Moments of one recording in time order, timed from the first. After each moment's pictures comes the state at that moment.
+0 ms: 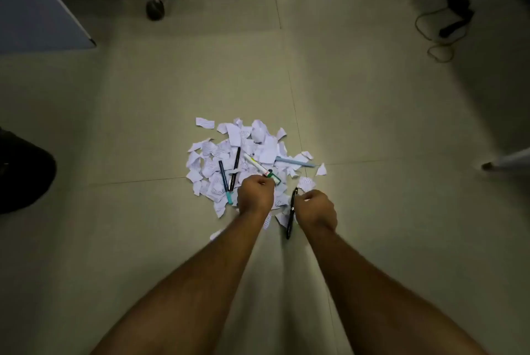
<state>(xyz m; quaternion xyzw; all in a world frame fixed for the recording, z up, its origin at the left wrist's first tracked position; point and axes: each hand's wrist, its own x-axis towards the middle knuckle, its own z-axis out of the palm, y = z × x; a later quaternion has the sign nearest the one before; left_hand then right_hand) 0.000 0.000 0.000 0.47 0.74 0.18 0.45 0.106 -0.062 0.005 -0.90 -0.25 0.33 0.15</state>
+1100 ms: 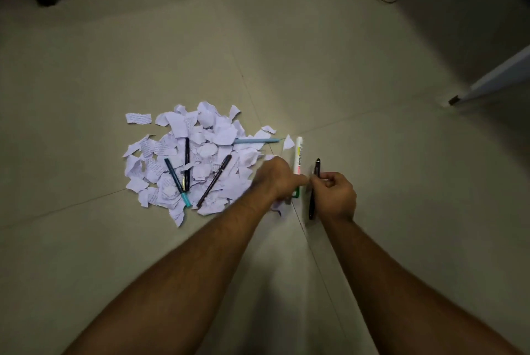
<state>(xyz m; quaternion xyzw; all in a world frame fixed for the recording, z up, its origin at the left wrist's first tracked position) 0.090 -0.008 -0.030 0.72 0.52 -0.09 0.45 0.171 -0.113 -0.066 -0.89 -0.08 0.23 0.40</state>
